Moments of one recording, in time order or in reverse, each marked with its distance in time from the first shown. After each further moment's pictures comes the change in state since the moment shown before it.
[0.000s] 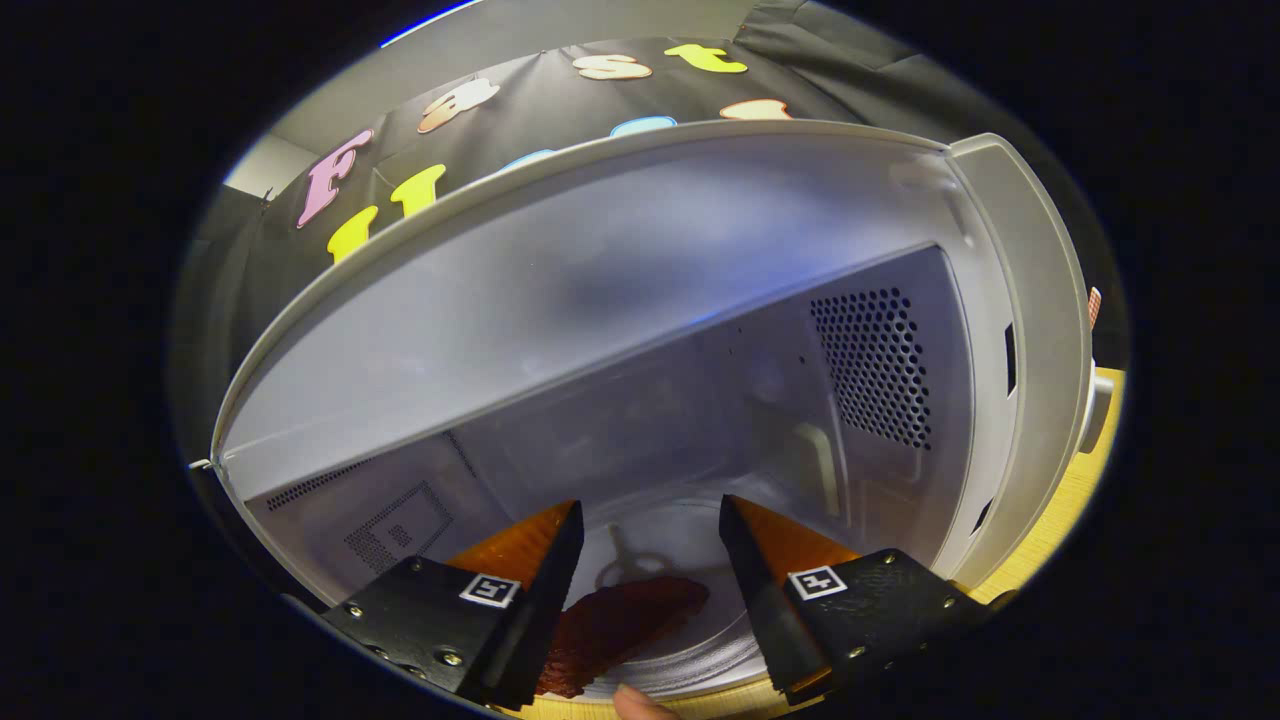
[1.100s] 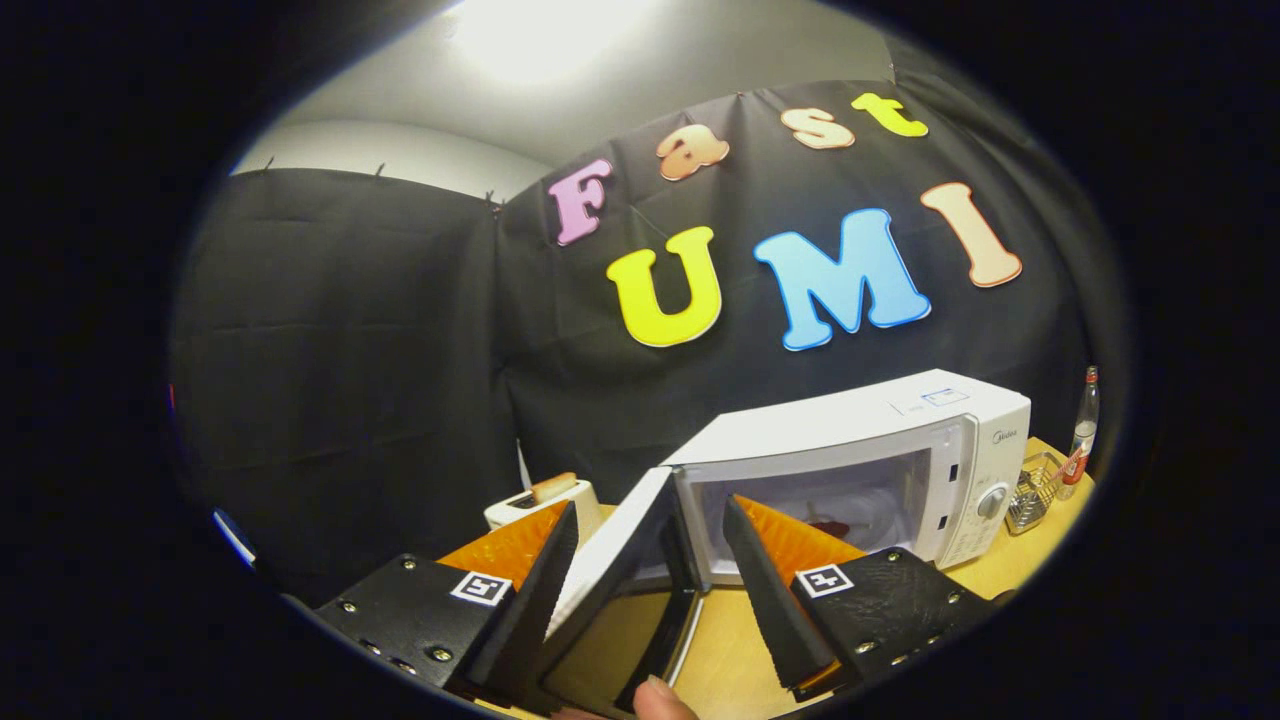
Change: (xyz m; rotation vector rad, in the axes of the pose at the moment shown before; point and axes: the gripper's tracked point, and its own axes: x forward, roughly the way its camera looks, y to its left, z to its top) arm -0.344 0.139 0.086 -0.176 0.017 0.633
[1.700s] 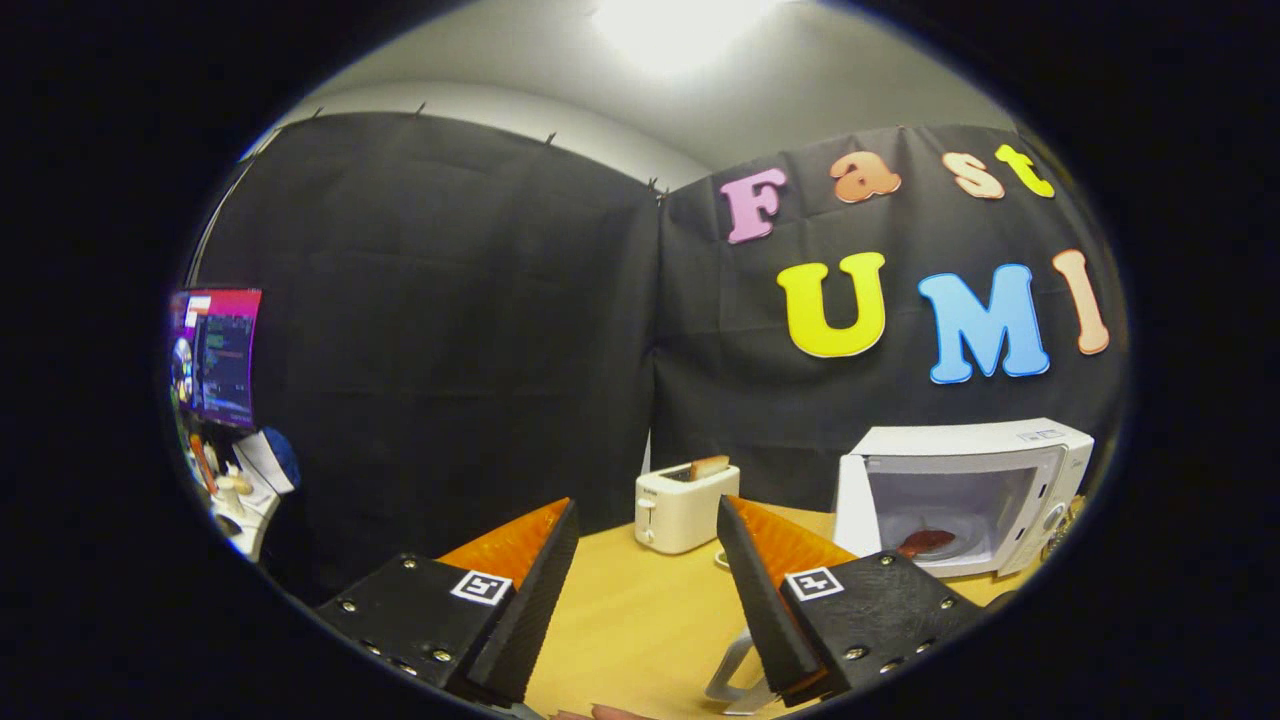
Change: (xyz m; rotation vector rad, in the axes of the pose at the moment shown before) arm -0.036 0.155 -0.089 -0.288 0.079 0.265
